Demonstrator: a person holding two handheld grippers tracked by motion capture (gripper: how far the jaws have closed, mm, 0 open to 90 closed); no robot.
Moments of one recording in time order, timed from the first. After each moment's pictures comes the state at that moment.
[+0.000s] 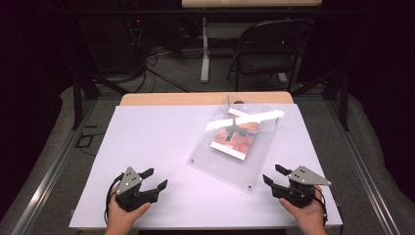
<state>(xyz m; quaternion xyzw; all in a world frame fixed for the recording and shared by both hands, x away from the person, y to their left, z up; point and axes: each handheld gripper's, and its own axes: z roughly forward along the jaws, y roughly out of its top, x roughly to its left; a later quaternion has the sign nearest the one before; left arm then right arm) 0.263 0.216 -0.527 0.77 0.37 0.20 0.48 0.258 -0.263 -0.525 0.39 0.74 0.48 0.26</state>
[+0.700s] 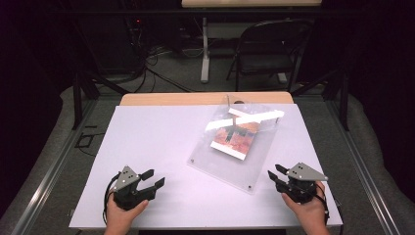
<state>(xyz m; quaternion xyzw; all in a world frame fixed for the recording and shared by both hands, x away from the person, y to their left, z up) 0.265 0.220 -0.527 0.76 0.40 0.17 0.48 0.267 -0.266 -0.519 0.39 0.76 0.43 0.28</state>
